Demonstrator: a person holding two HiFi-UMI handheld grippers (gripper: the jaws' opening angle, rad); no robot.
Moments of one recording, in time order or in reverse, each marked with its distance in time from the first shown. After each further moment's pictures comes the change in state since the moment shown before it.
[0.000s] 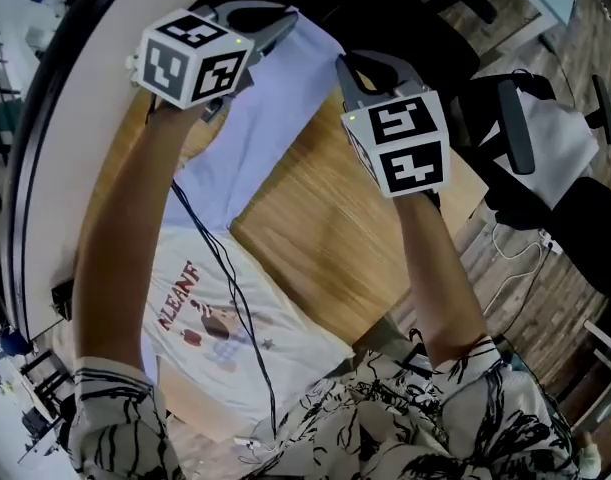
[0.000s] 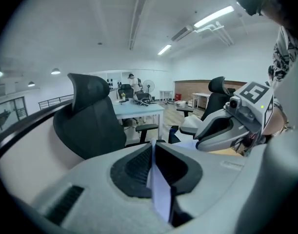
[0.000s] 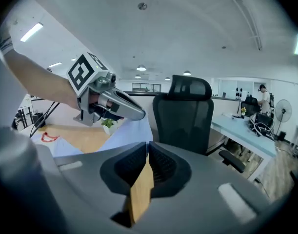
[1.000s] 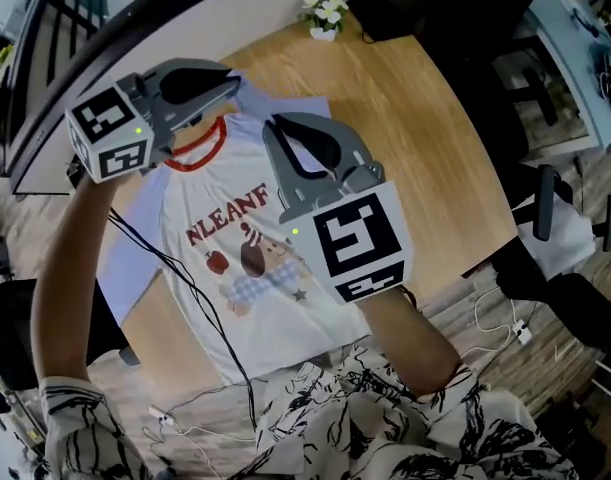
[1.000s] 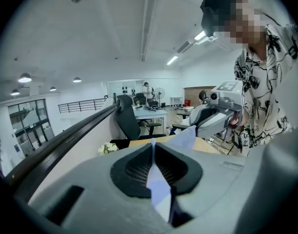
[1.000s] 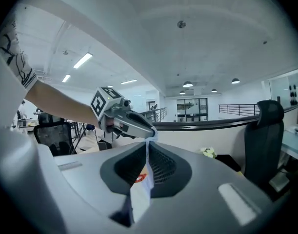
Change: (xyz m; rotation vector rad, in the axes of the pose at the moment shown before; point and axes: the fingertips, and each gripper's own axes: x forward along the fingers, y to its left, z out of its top) left arm -0.419 -0.094 -0.116 -0.042 -0.084 0.156; right arm -0.127 0.402 0.120 -0.109 -0.218 0.554
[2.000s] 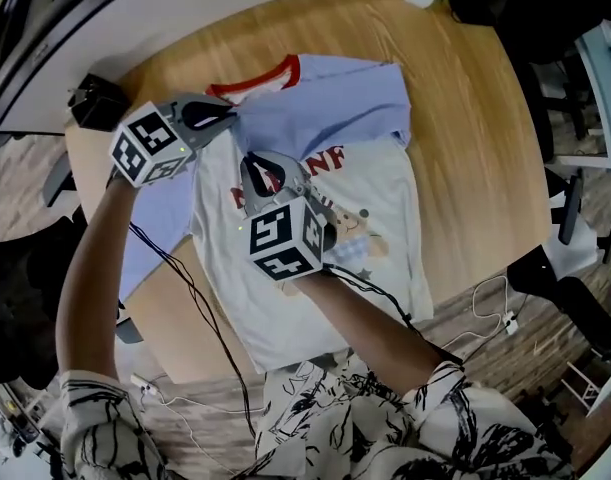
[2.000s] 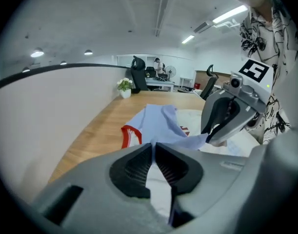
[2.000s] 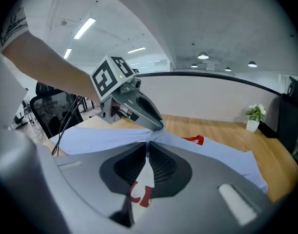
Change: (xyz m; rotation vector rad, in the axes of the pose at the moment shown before) left arm -0.117 0.001 -0.328 -0.155 0.259 0.069; right arm 0.171 0.223 -0.210 -0.071 0.358 0.063
